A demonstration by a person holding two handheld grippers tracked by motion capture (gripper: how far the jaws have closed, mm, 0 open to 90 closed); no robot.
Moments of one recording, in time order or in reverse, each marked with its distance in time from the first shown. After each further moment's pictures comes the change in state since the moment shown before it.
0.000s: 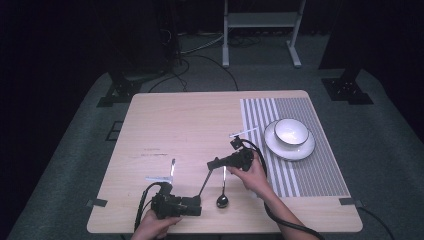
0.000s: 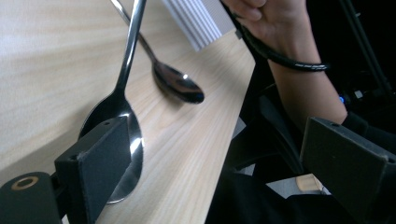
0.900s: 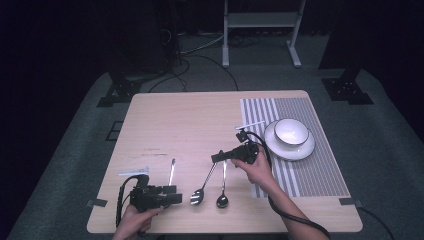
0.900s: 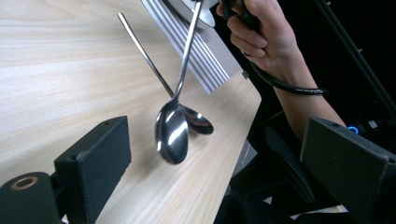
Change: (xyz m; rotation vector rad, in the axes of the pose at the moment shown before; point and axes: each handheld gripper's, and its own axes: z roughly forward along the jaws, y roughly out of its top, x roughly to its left) left arm -0.004 0.010 -0.058 -0.157 0.075 0.034; right arm 0.001 0.014 -0.023 -0.026 0.014 0.048
